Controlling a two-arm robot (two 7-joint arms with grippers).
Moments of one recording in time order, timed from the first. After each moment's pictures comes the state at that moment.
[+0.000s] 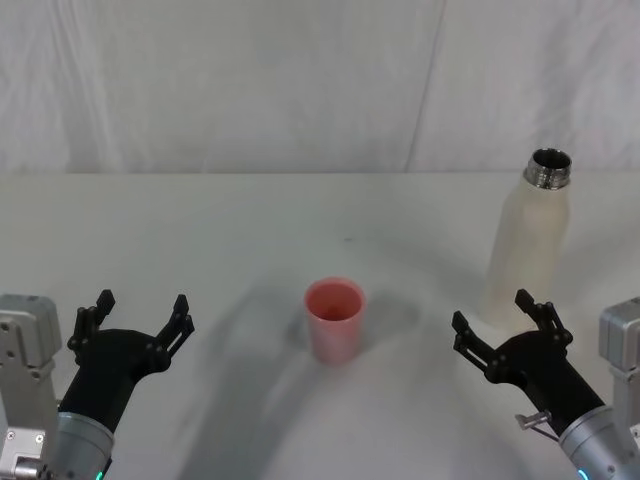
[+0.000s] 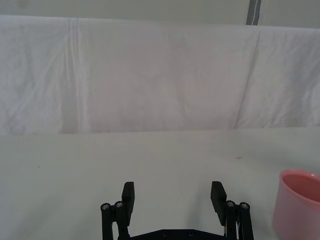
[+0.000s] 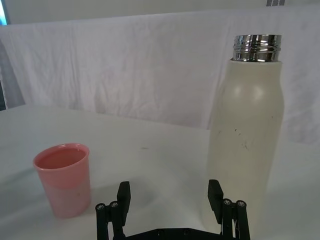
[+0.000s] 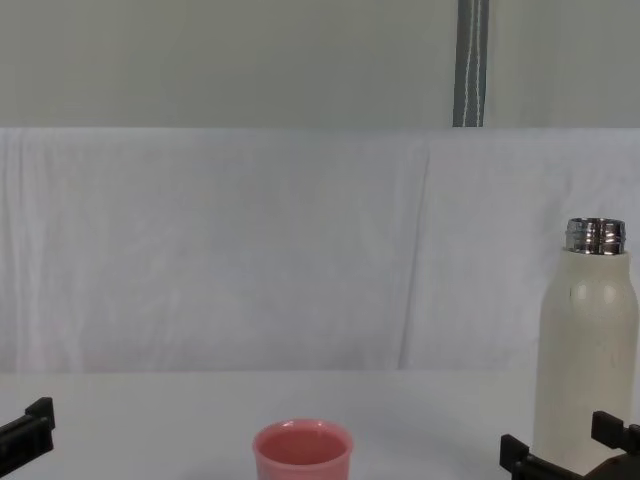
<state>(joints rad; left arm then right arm) 0.27 0.24 0.04 -1.85 -0.25 -0.02 -0.02 -0.09 0.18 -0.21 -1.62 0.16 -0.13 0.23</state>
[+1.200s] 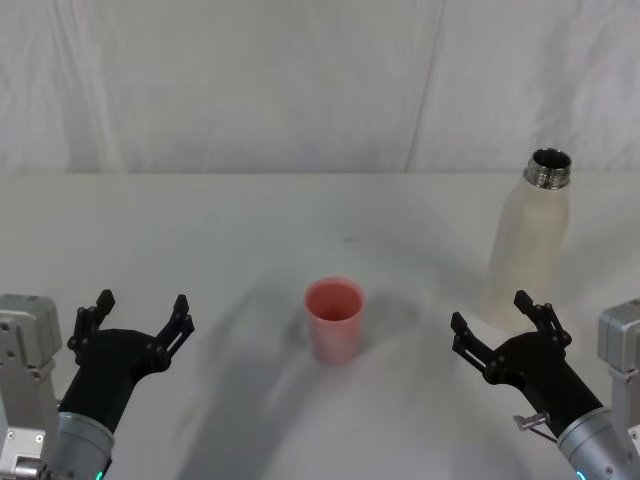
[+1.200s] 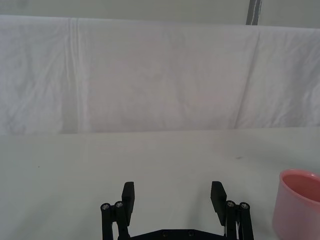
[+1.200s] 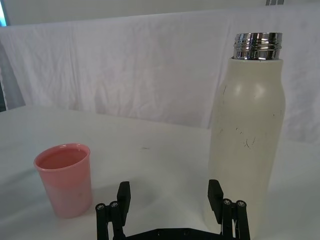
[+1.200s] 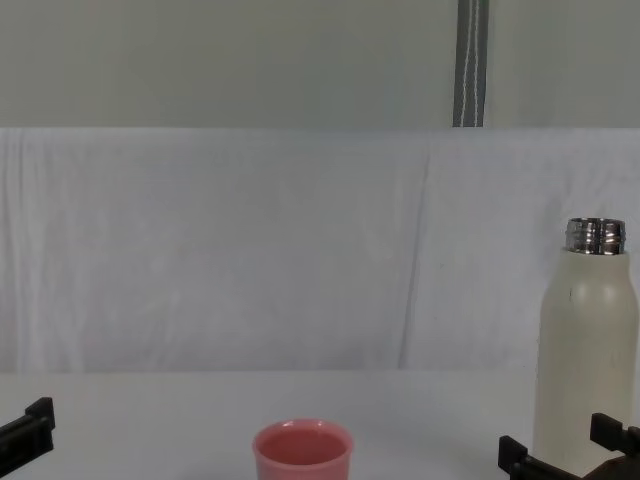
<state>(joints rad) 0.27 0.24 0.04 -1.85 -0.25 -0.02 -0.02 -0.10 0.18 -0.21 -1.62 0.17 -0.14 0.23</state>
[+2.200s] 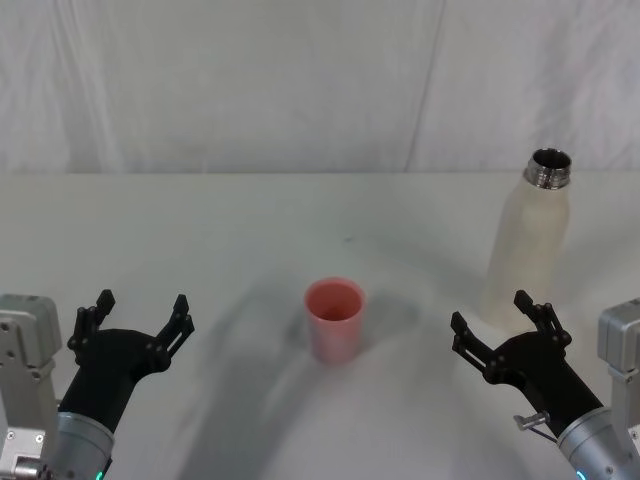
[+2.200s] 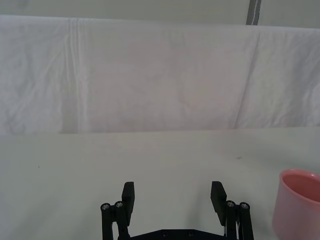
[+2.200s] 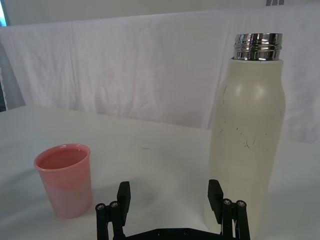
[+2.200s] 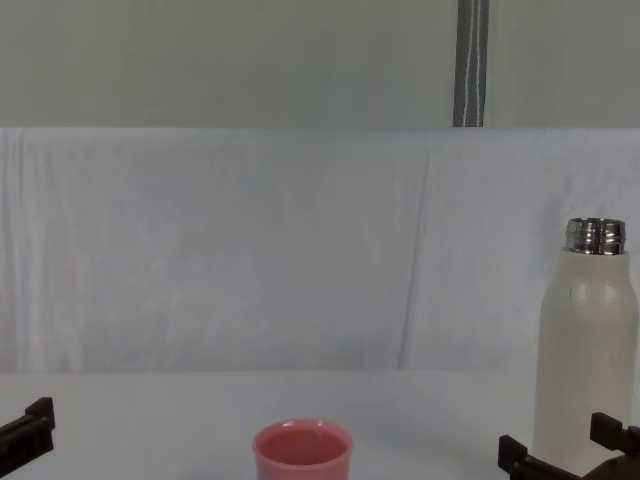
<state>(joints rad) 0.27 0.24 0.04 -1.85 -0.25 -0.02 -0.02 -0.10 0.18 -0.21 -1.62 0.16 -0.14 0.23</state>
